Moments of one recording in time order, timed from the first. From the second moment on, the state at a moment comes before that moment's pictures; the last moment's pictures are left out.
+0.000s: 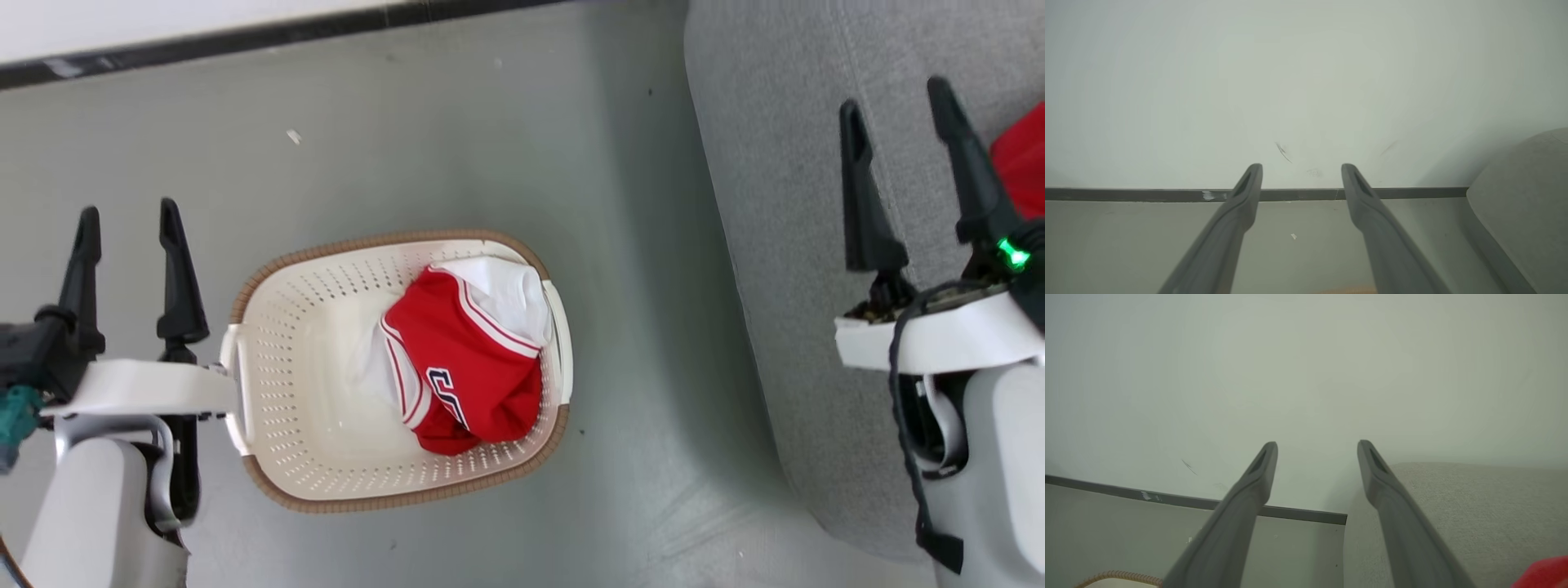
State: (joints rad) left arm -0.38 0.14 0.01 0.16 -0.35 0.09 -0.26; right arm -0.38 -0.04 -0.04 -0.12 -0.01 0.12 -0.26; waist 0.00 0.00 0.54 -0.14
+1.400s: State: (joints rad) left arm -0.02 0.09 -0.06 0.15 -0.31 0.07 -0.25; right arm 0.01 -0.04 -0.01 -0.04 0.01 0.12 -0.26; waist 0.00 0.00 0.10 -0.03
